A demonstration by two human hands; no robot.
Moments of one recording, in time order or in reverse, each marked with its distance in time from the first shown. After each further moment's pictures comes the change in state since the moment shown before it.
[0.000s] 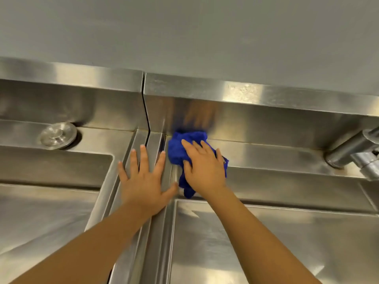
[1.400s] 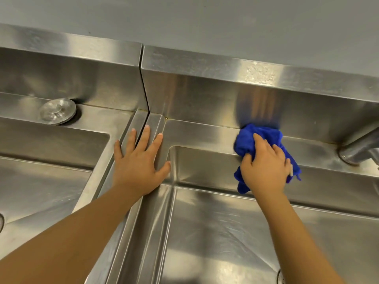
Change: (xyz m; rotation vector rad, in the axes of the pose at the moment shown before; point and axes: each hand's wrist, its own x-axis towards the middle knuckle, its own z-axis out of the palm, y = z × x) left_hand 0.000 -0.004 0.003 -0.080 0.097 -0.009; right_hand -0.038 0.095 -0.032 -0.016 0.223 0.431
